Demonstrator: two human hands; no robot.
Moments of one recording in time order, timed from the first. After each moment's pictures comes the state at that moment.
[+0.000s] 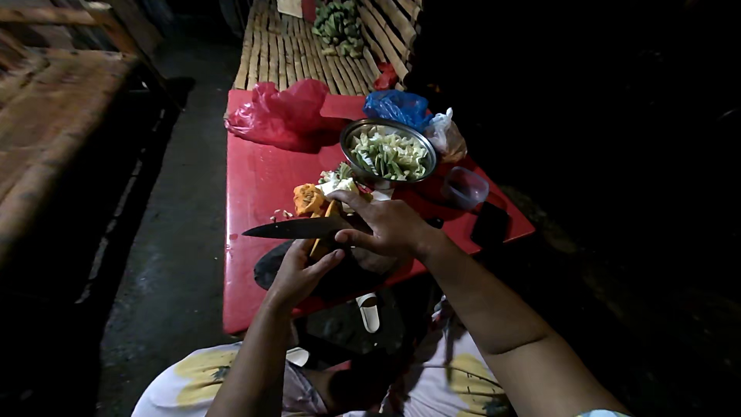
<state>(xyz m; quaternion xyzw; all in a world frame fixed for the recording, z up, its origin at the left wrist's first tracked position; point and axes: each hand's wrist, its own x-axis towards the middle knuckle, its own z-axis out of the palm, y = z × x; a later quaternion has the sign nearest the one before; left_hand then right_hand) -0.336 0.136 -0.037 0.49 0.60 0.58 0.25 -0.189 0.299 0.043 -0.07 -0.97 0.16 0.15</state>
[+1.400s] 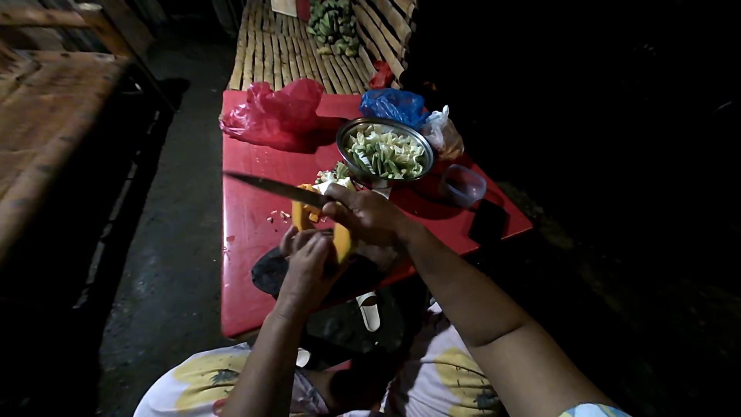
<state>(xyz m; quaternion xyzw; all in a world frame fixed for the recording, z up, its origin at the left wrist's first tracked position) -0.330 0.144 -0.057 0.62 0.64 0.45 -0.09 -0.214 0.302 0.042 0.01 -0.94 0.29 0.19</state>
